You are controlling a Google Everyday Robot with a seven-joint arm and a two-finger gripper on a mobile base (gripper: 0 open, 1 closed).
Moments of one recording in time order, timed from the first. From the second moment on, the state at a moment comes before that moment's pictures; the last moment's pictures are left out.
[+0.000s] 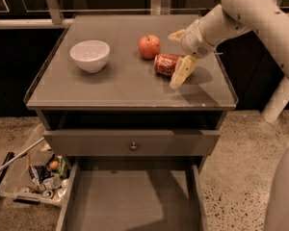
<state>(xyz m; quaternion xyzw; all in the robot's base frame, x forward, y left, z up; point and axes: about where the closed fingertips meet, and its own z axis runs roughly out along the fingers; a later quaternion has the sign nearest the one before) 0.693 -0.109 0.865 -0.67 0.66 0.09 0.33</state>
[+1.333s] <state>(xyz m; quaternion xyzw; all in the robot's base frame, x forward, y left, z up) 0.696 -0.110 0.848 -0.67 0.67 0.09 0.31</state>
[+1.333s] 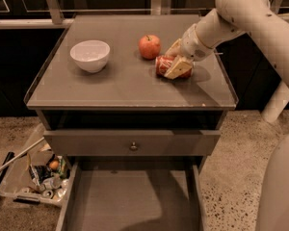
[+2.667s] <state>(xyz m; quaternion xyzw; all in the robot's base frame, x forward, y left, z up) 0.680 -0.110 0.842 -0.66 0.67 0.11 0.32</state>
